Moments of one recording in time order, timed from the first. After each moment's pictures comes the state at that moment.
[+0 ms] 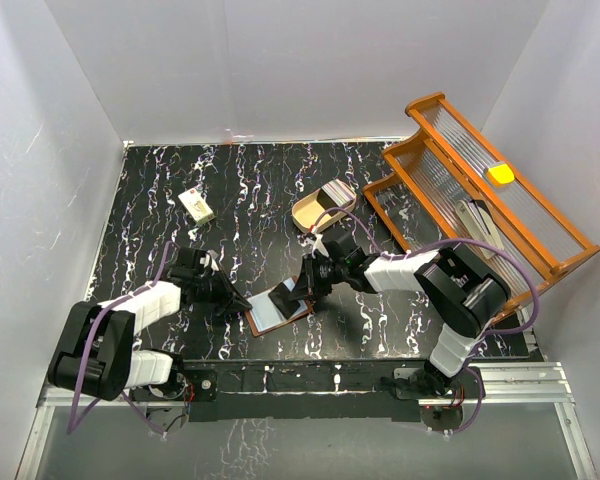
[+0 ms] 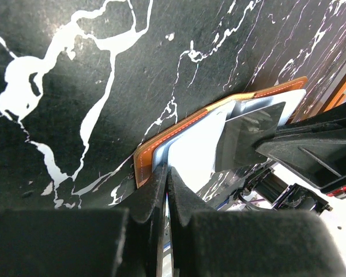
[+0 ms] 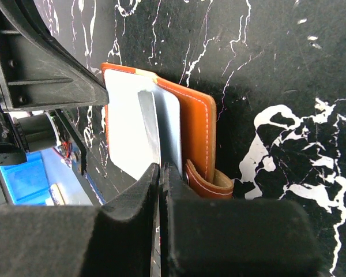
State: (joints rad) left arm -0.24 1.30 0.41 -0.20 0.52 -0.83; right arm 0.70 1.72 0.75 0.21 -0.55 0.72
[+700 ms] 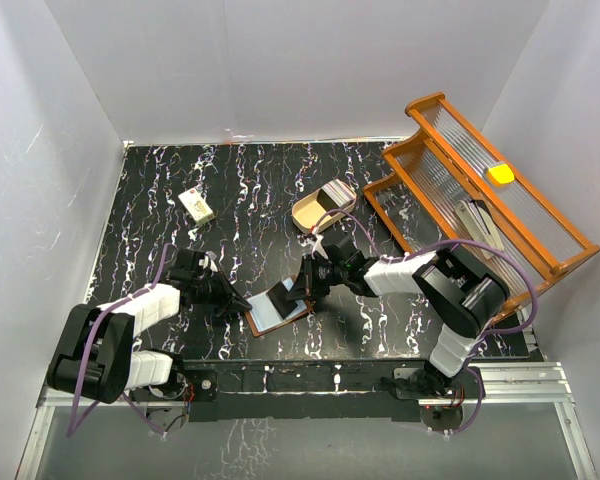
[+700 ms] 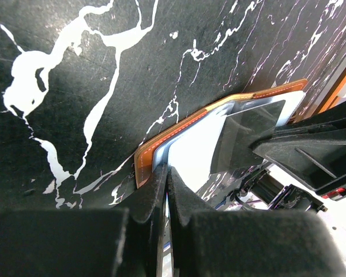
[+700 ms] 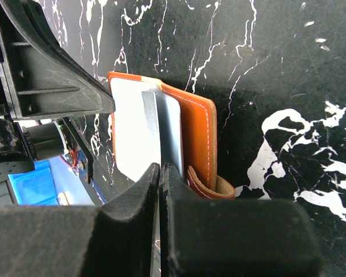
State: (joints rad) left arm -0.24 1.28 0.38 -0.17 0.52 -0.85; right arm 0.72 1.72 0.73 0.29 -0.52 0.79
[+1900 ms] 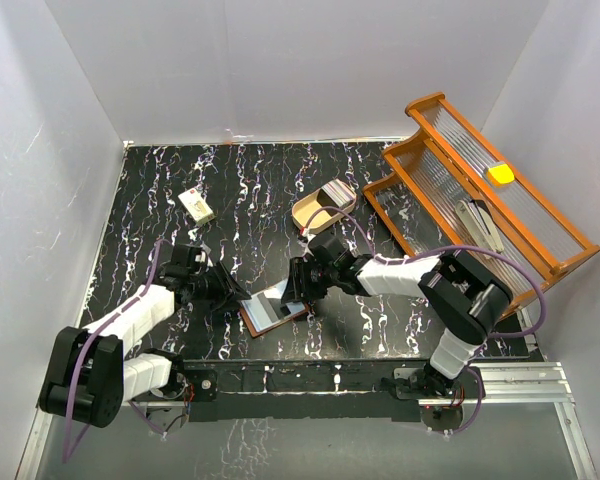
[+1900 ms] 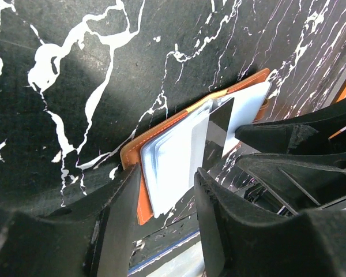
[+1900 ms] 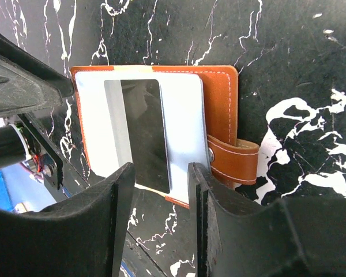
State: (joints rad) left arm -0.25 1.16 0.44 -0.32 0.45 -0.85; right arm 0.80 1.68 0.81 0.08 -0.35 0.71
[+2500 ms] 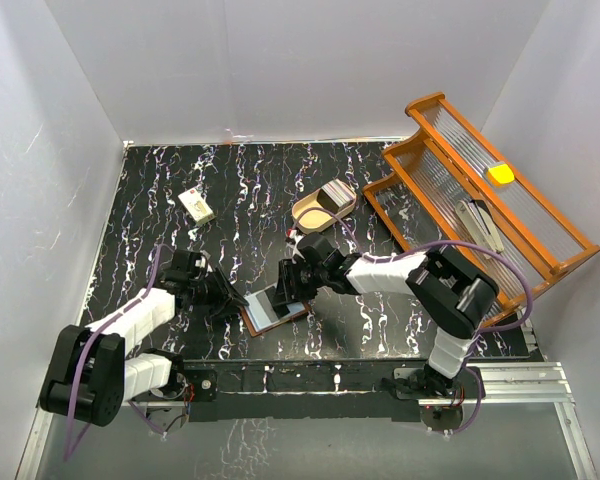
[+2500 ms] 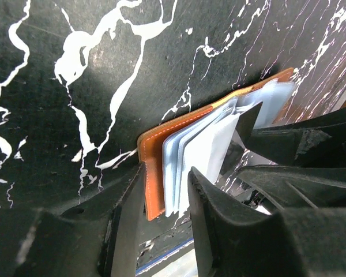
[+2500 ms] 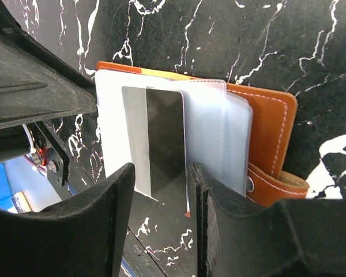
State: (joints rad) left arm -0.25 1.15 0.39 -0.30 0.44 -0.85; right arm 0.84 1.75 0.88 0.08 -0.38 0.69
